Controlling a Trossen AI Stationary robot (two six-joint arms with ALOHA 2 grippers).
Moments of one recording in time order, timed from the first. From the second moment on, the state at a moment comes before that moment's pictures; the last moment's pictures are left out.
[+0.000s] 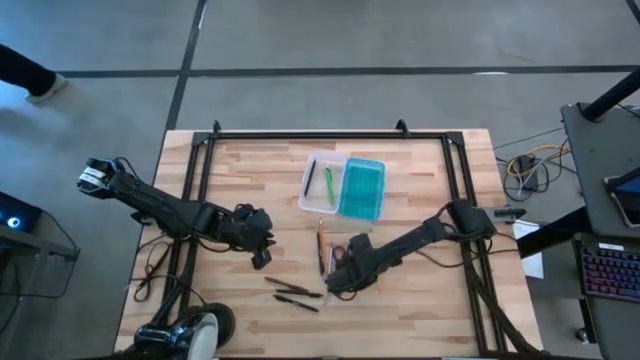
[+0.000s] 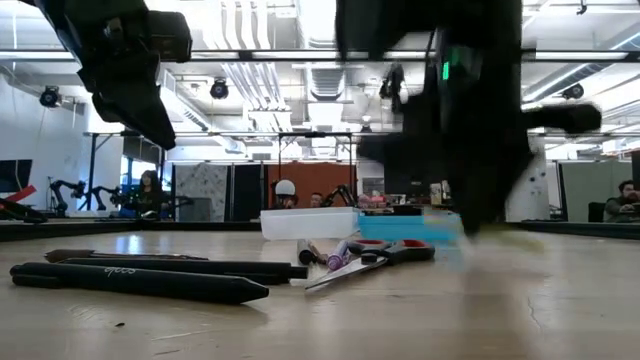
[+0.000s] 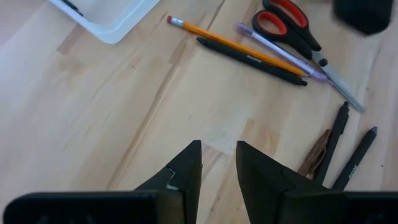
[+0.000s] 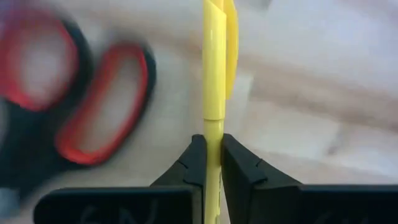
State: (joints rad) left arm -0.33 1.16 0.74 -0.52 -0.30 -0.74; right arm 0.39 2.14 1.58 -1.23 0.27 1.75
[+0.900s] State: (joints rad) left arm -0.28 1.16 0.72 -0.39 -0.40 -0.87; right arm -0.16 1.67 1.24 -0.45 0.45 1.28
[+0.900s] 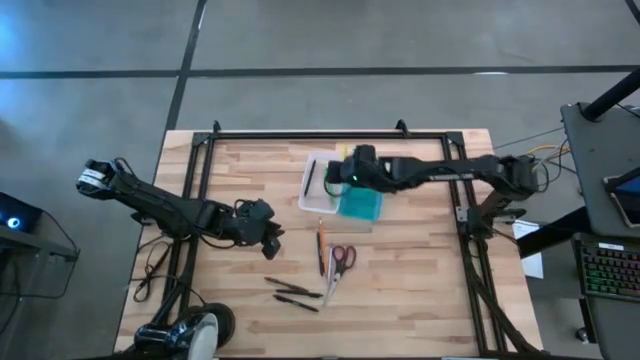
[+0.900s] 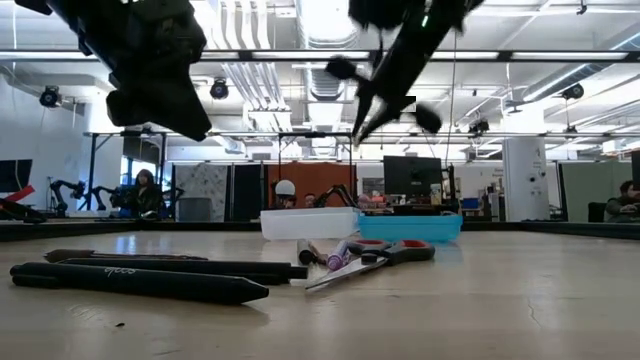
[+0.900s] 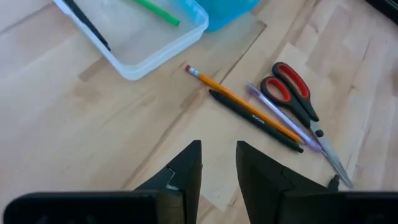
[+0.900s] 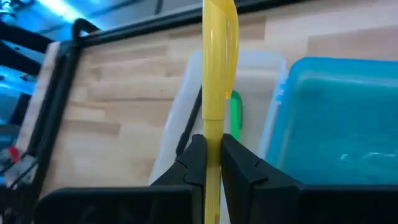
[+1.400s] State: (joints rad) left arm -0.28 1.16 0.71 -0.39 -0.40 -0.94; right arm -0.25 1.96 1.36 -0.30 0.12 1.19
